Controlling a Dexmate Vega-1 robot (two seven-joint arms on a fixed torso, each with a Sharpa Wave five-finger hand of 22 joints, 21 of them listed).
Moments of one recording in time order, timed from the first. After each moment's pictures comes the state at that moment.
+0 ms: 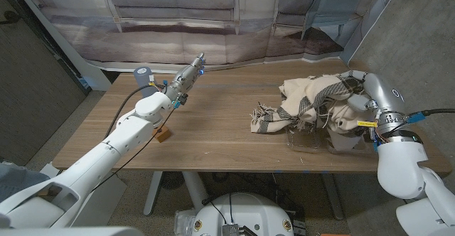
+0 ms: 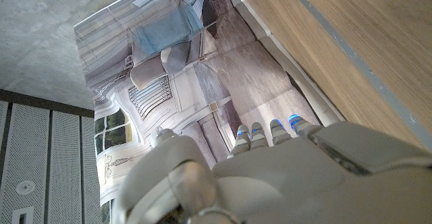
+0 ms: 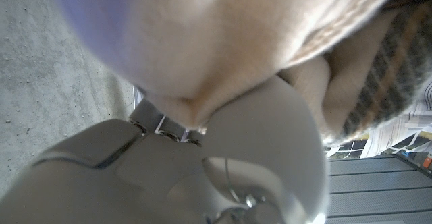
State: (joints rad) left arm 0.81 0.67 0.41 -1.56 -0.56 -0.09 -0.05; left_hand 0.39 0.11 -0.18 0.08 0.36 -0.09 0.05 0.20 0.18 -0.11 0.05 0.20 0.18 -0.15 0.08 0.19 0.18 -0.17 0.04 0.20 0.18; right arm -1.77 -0.48 0.16 -2.50 -0.69 -0.28 -0.31; right_hand 1.23 0.05 0.27 -0.15 0.17 0.84 -0.20 0.57 0.52 0.84 -0.18 0.22 0.84 0.98 -0.08 0.45 0.87 0.96 -0.11 1.40 0.19
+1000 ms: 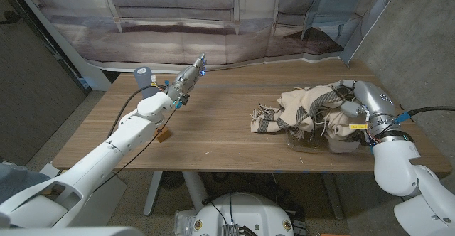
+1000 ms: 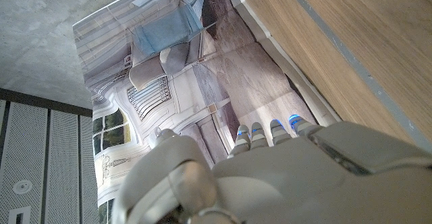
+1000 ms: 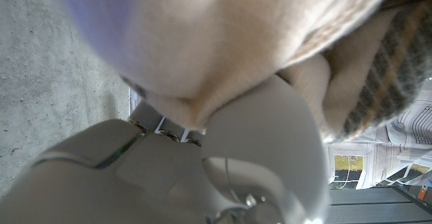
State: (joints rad) left arm 0.80 0.65 0.42 -1.55 -0.56 -0.09 -0.05; left_hand 0.40 0.12 -0.18 0.09 0.36 -0.09 0.05 0.20 0.18 -0.11 0.05 0.20 0.18 -0.15 0.08 0.19 0.18 -0.17 0.04 0.20 0.18; right arm -1.76 -0.58 0.13 -2.48 -0.68 -0.38 -0.25; right_hand 1.23 0.05 0.27 -0.14 0.17 0.85 -0.21 0.56 0.52 0.84 -0.17 0.21 0.85 0.98 -0.08 0.44 0.86 0.96 -0.11 1.40 0.19
